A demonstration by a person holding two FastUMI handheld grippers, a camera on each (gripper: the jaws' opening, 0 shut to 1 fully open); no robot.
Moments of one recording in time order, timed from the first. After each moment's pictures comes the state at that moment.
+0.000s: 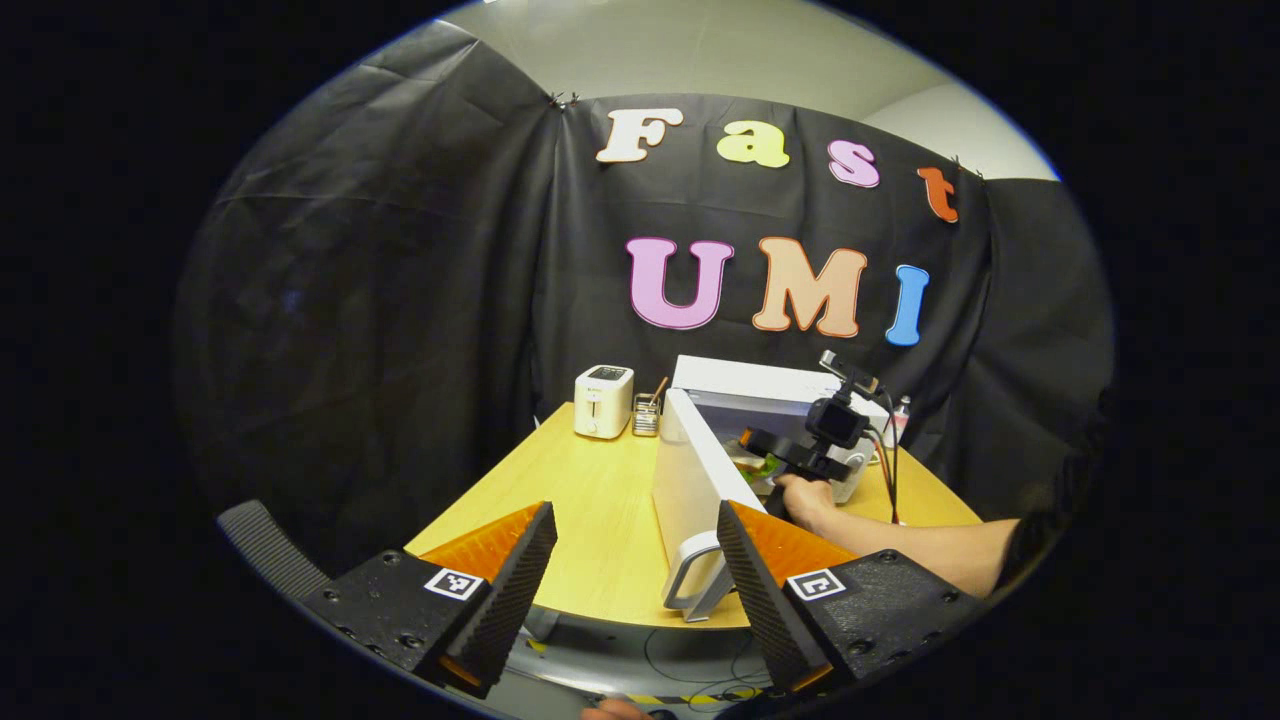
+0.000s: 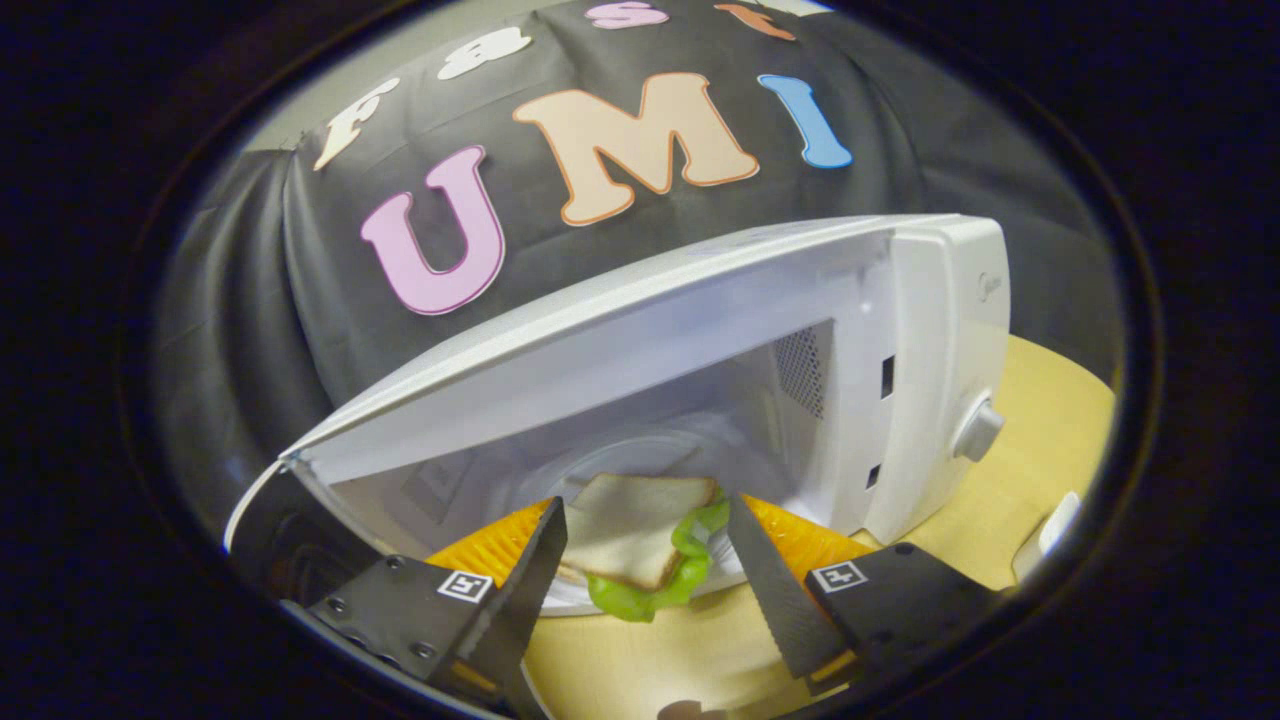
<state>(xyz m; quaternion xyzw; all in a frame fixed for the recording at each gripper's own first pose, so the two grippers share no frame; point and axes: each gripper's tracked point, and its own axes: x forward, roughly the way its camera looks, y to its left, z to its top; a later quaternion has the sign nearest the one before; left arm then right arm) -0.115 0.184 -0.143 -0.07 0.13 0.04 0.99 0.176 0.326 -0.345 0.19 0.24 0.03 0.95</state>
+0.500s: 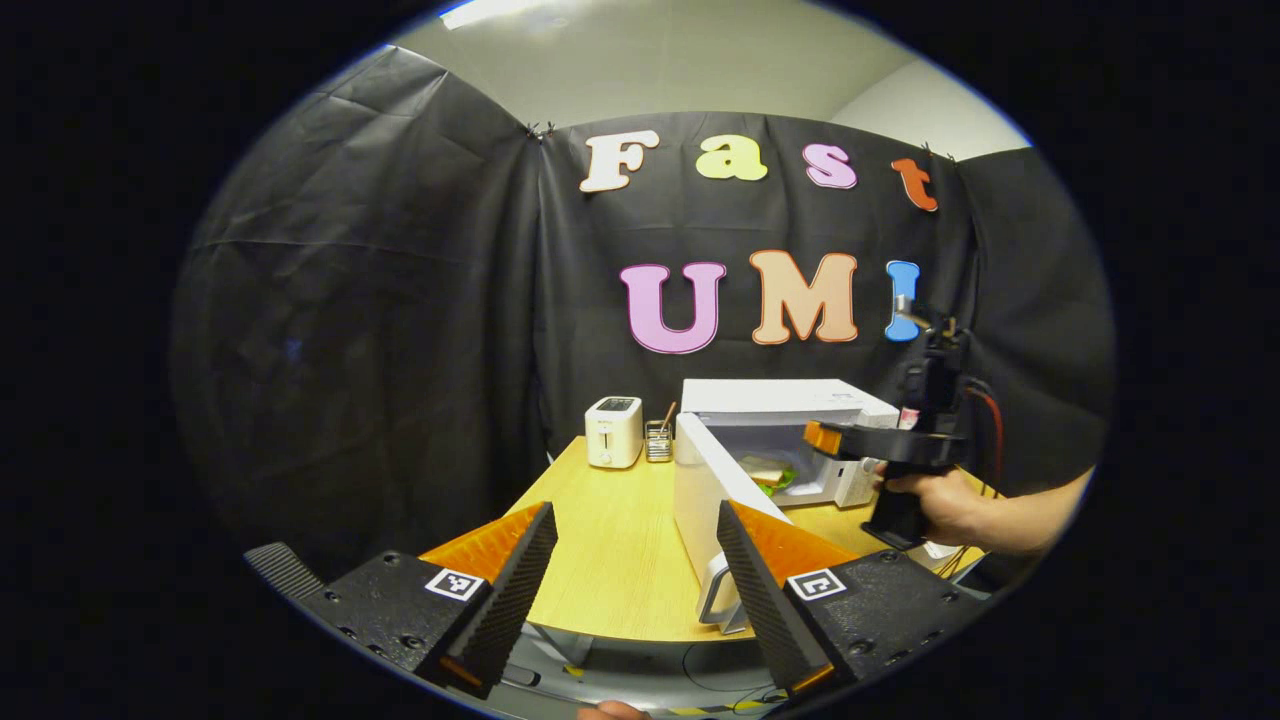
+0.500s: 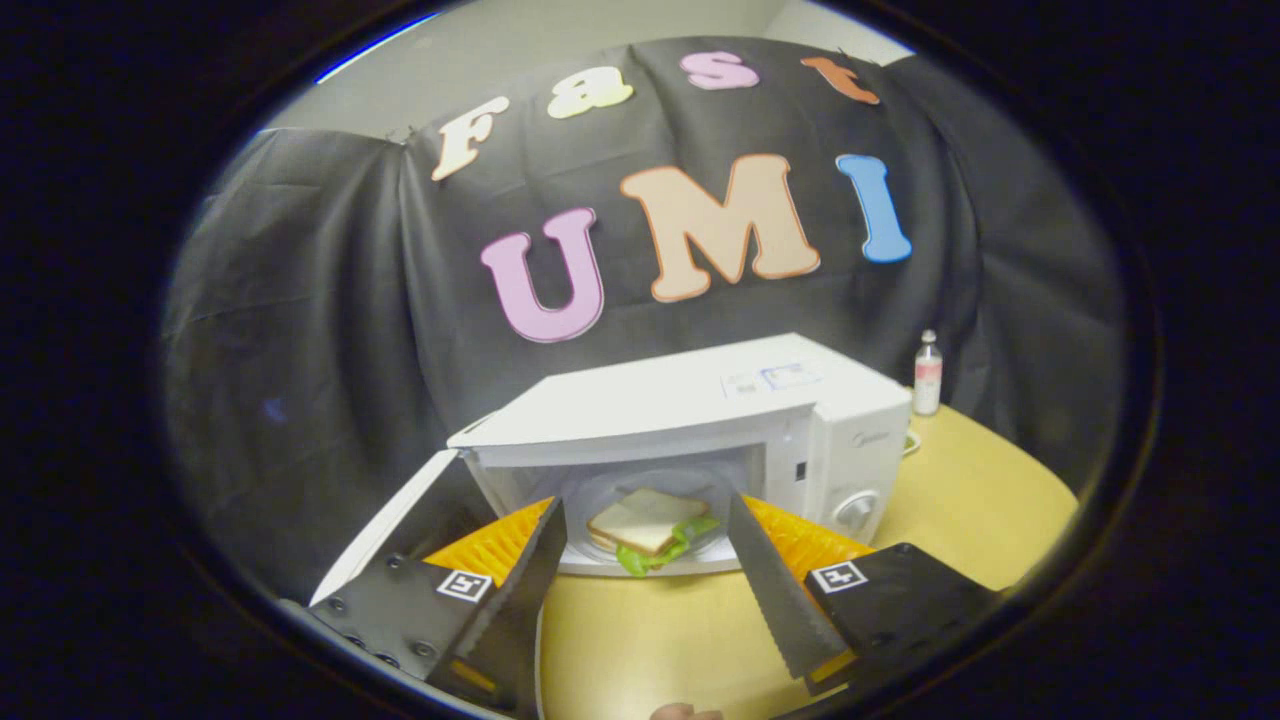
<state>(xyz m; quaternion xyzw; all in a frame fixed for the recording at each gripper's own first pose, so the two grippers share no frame) -0.107 0.194 -0.134 -0.02 0.10 0.04 0.99 0.069 0.266 -0.215 0.13 0.16 0.13 0.97</state>
